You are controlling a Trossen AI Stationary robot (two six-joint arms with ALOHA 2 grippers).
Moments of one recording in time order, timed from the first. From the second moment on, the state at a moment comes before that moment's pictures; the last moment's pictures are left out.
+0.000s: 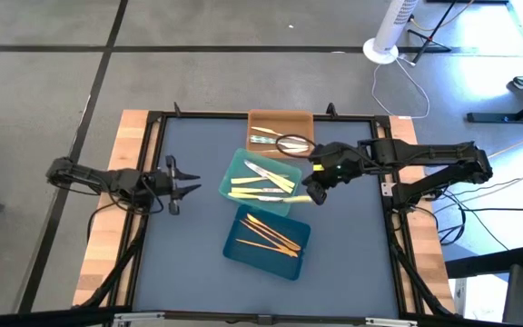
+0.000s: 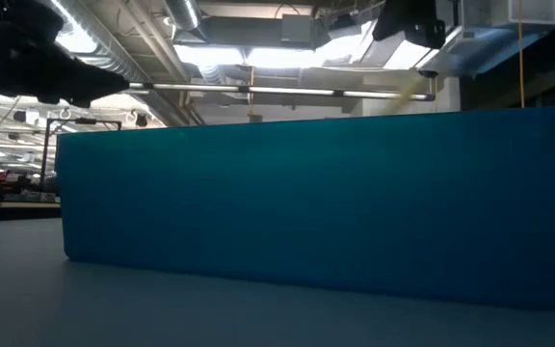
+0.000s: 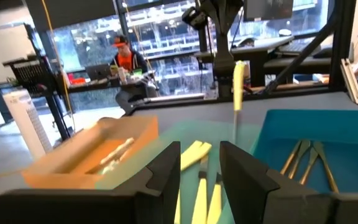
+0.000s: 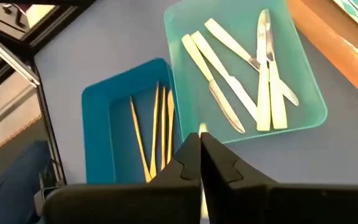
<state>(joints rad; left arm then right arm) -0.22 0.06 0.01 0.06 -0.43 0.14 0.04 1.31 1.31 -0.85 0.01 0.64</state>
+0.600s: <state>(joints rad) -0.22 0.02 0.01 0.06 -0.42 0.16 0.04 1.31 1.31 -0.85 0.03 0.64</state>
